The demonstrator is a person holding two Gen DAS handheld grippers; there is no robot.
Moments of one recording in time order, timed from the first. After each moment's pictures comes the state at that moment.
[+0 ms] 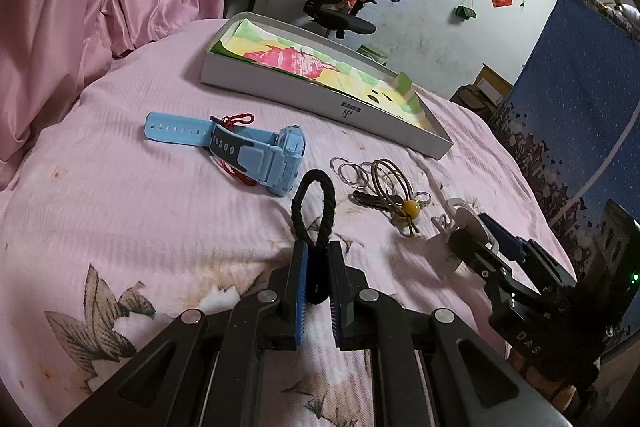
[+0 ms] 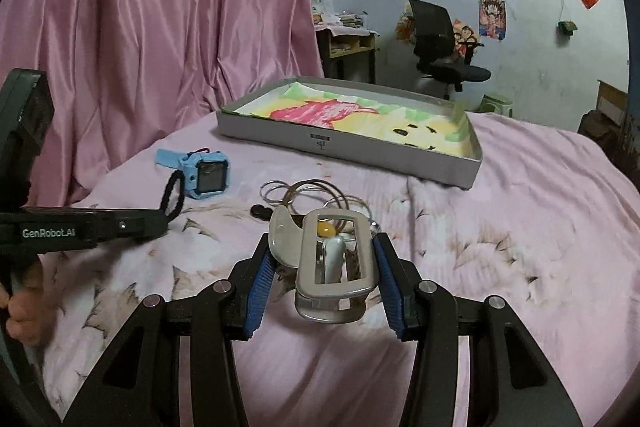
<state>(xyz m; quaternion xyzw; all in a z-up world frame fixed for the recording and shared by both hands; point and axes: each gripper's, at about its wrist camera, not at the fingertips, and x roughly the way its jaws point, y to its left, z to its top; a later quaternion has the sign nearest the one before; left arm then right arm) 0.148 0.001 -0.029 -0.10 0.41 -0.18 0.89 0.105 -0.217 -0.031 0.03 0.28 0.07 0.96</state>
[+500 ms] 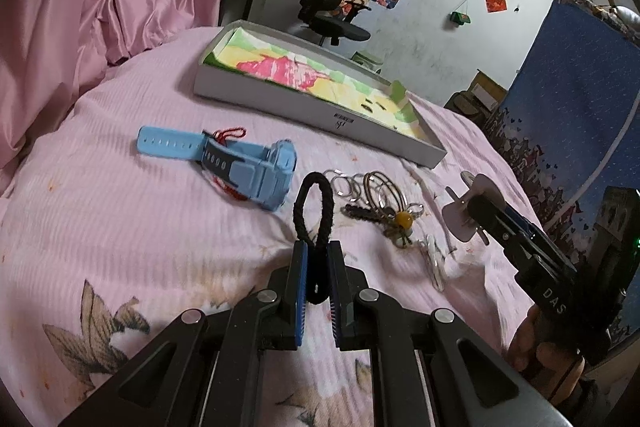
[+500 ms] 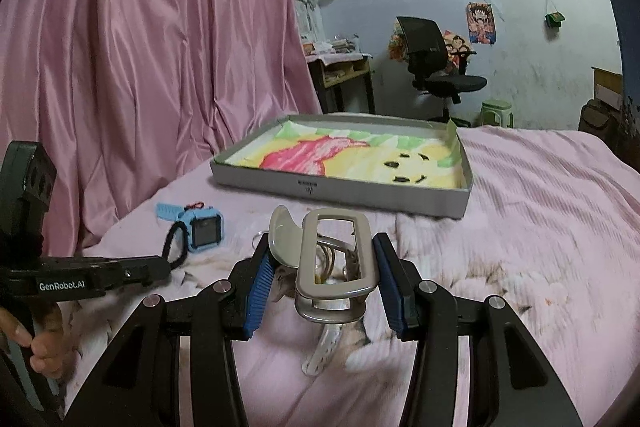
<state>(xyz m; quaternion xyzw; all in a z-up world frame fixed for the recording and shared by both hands) 0.150 -0.002 -0.025 -0.10 0.39 -0.19 0.89 0.109 -0.242 -0.014 0.08 0.23 0.08 0.97</state>
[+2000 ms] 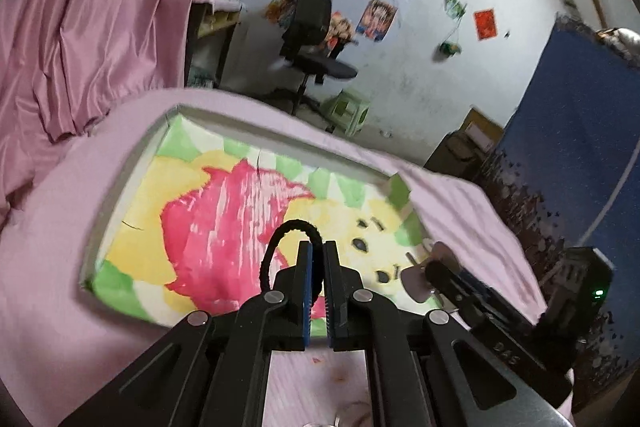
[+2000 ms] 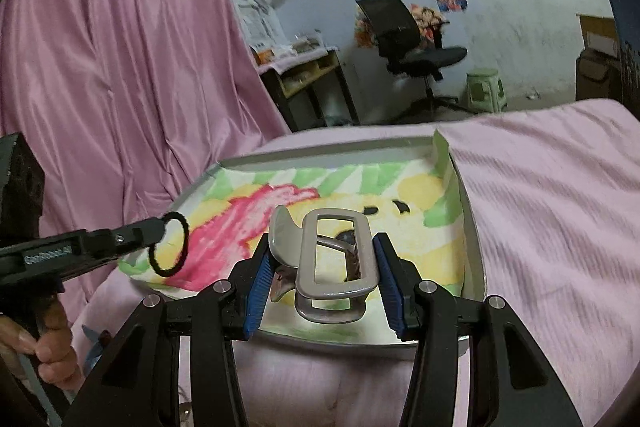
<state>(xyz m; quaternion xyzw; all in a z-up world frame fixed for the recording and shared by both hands) 0.338 -0.058 0.013 -0.11 0.35 -0.20 0.91 0.286 -0.296 -0.030 0.18 0.26 0.05 0.95</state>
